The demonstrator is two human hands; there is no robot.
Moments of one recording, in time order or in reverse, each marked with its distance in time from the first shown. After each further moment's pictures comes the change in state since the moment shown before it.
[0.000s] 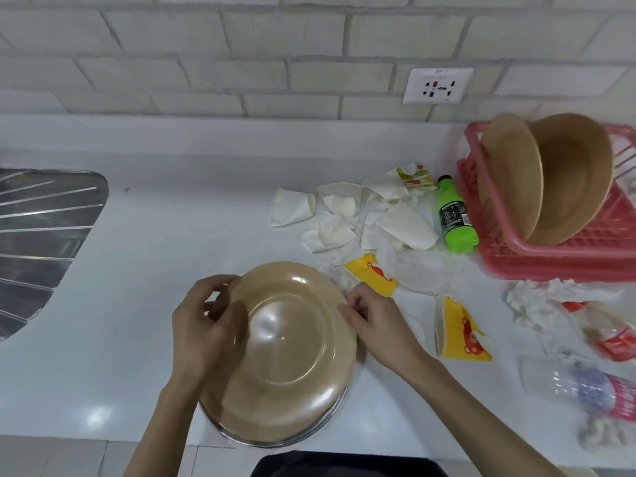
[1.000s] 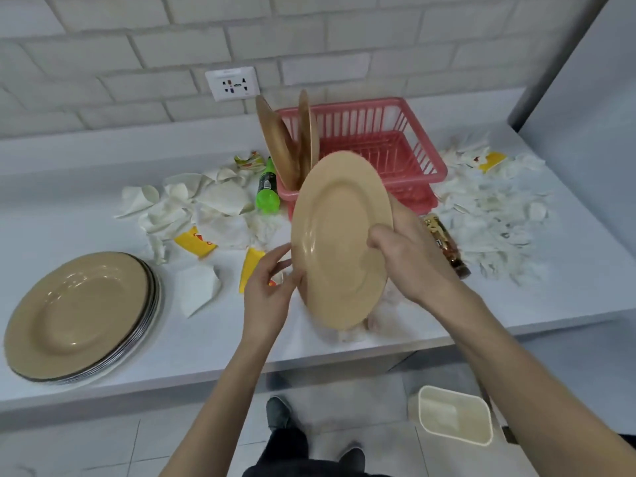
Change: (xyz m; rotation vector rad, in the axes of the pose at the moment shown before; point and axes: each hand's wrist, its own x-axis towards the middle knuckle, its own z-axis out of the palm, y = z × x) left_hand -0.226 0.168 0.314 -0.313 -0.266 0.038; right_hand -0.211 0.066 -0.335 0.212 0.223 -0.149
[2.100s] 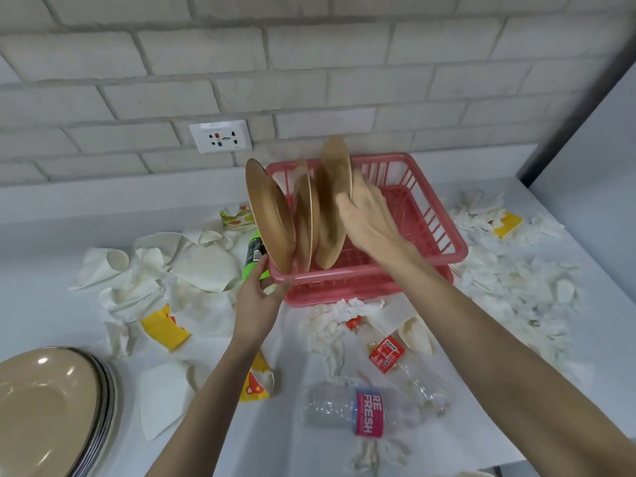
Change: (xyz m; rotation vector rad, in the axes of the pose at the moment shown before) left_hand 0.184 -0.014 0.023 0.116 -0.055 -0.034; right_hand 0.246 0.053 0.003 -0.465 0.162 -0.022
